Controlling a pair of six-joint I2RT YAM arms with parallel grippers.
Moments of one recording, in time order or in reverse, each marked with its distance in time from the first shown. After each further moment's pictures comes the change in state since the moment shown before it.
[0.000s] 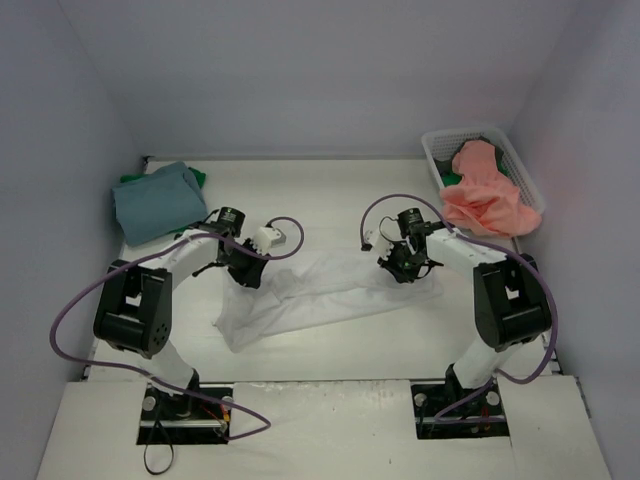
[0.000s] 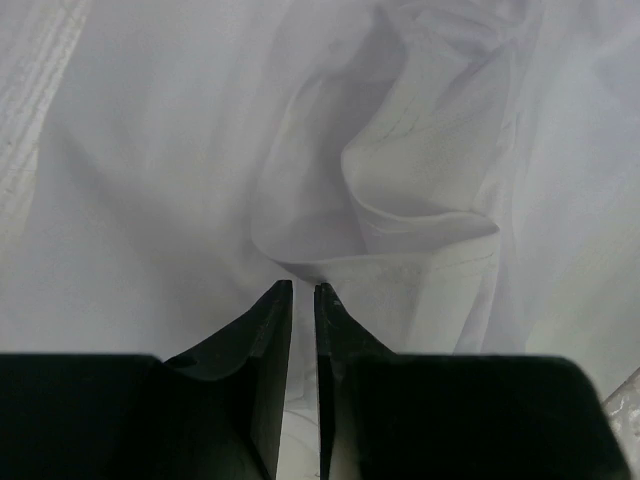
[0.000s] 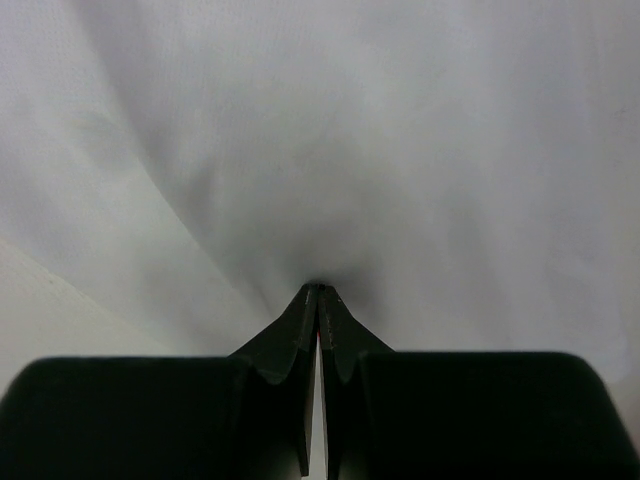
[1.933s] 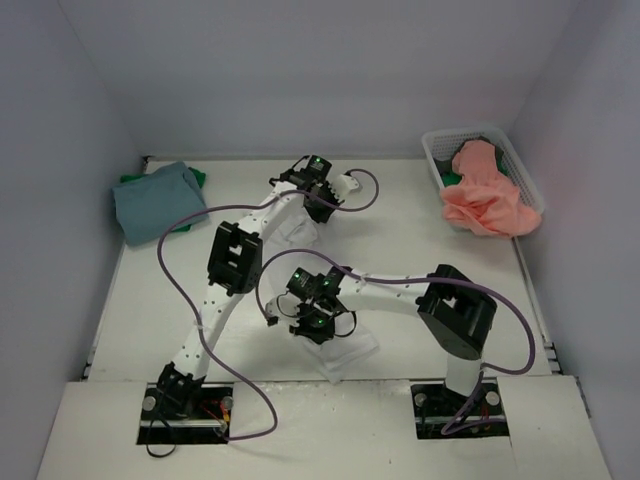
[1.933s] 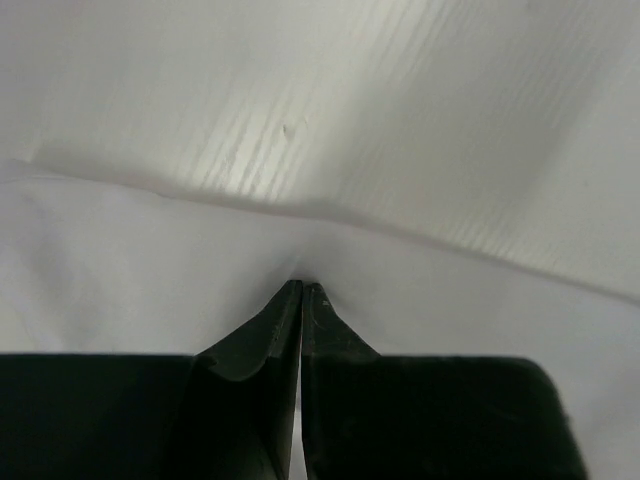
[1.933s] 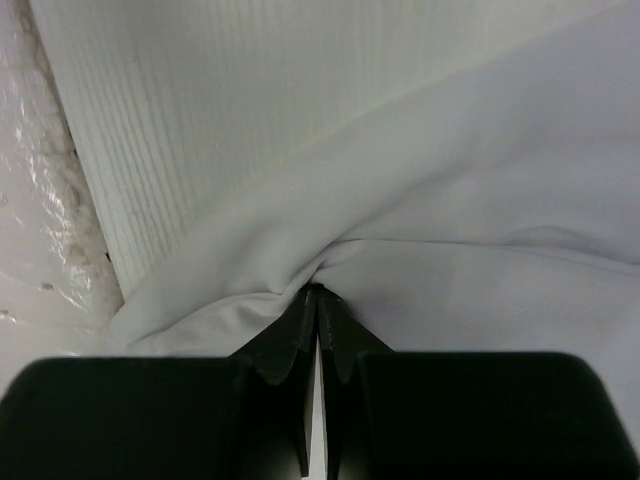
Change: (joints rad) left arm -0.232 0.928 1.320 -0.180 -0.162 -0.031; right arm 0.765 0.133 0.114 -0.013 -0.081 0.324
